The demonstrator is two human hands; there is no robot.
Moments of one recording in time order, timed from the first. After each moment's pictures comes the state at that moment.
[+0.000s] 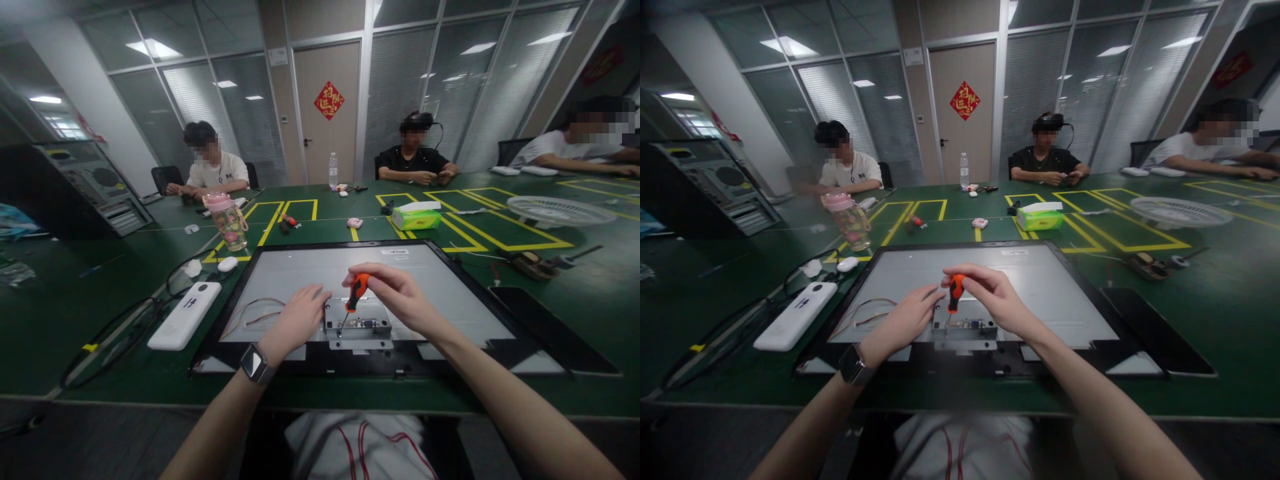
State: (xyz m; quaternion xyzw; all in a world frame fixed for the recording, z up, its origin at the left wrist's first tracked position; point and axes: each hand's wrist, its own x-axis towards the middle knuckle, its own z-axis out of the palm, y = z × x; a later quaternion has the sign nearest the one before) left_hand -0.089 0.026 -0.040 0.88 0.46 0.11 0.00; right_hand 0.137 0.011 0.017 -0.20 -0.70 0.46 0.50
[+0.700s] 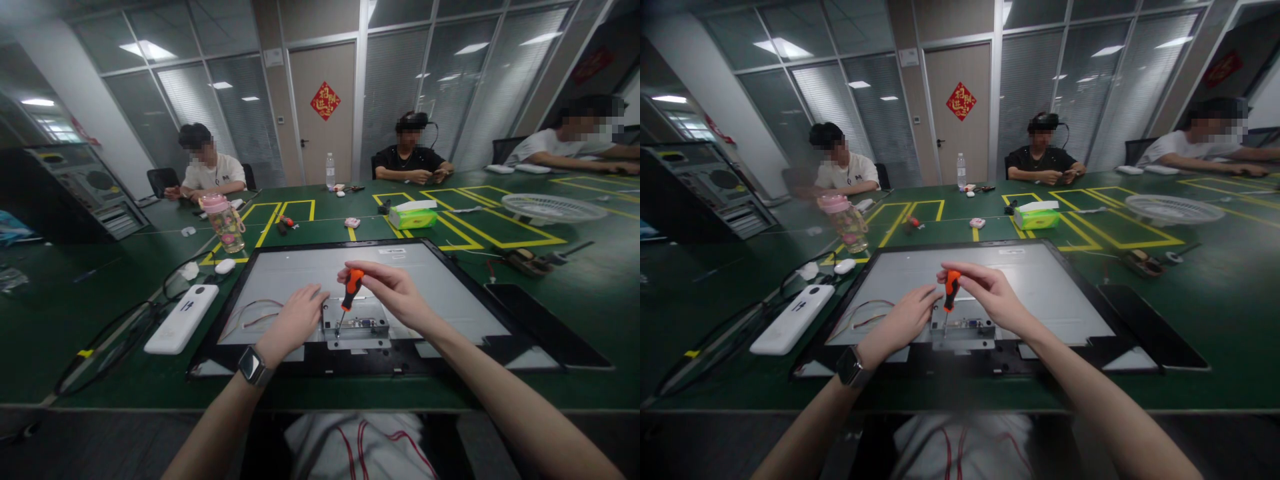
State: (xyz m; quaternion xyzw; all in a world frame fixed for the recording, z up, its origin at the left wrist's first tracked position) left_hand -0.089 0.028 -0.041 0.88 0.46 0.10 -0.01; right_hand 0.136 0.013 0.015 -0.21 -0.69 0.46 0.51
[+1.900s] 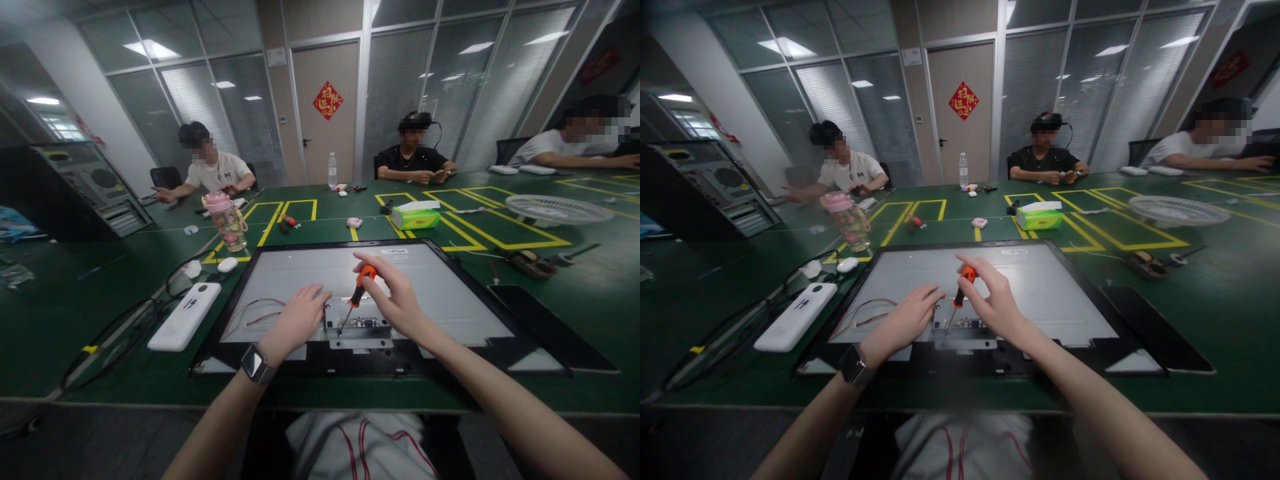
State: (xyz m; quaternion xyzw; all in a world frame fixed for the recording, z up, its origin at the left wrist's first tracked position) left_hand -0.088 0.025 -0.038 0.88 0.46 0.10 -0.01; right_hand 0.129 0.014 0.003 -0.30 -0.75 0.17 0.56
